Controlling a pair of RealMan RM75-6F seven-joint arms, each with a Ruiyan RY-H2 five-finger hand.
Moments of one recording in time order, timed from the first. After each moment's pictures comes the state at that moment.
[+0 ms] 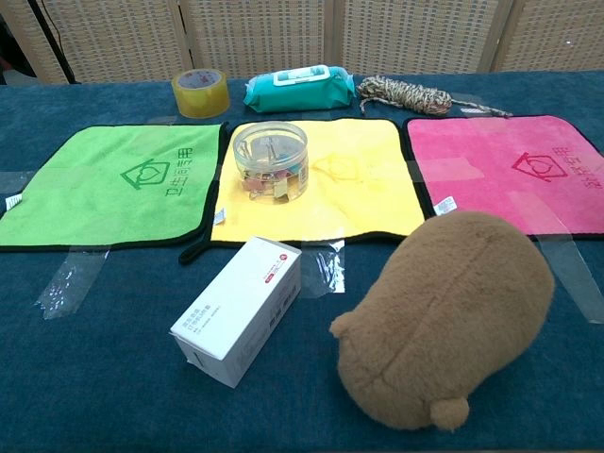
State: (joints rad) left arm -0.27 -1.10 -0.06 -1.65 1.38 1.34 0.03; right arm 0.26 -1.09 0.15 -1.61 -1.56 1.34 0.21
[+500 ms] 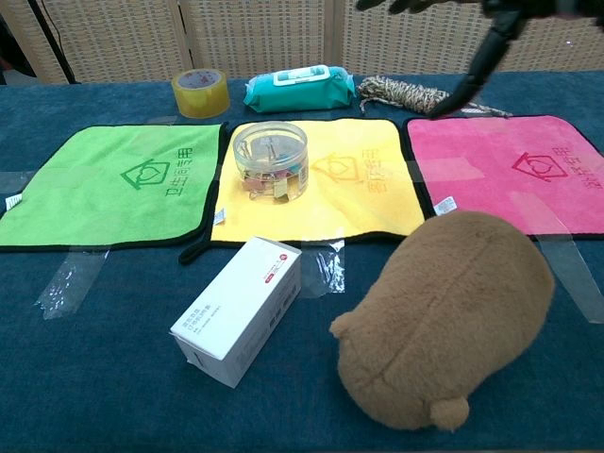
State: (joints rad) left arm -0.27 -1.09 -0.06 -1.68 1.37 1.32 0.05; right arm 0.81 -1.19 0.31 -1.68 -1.35 0.74 0.05
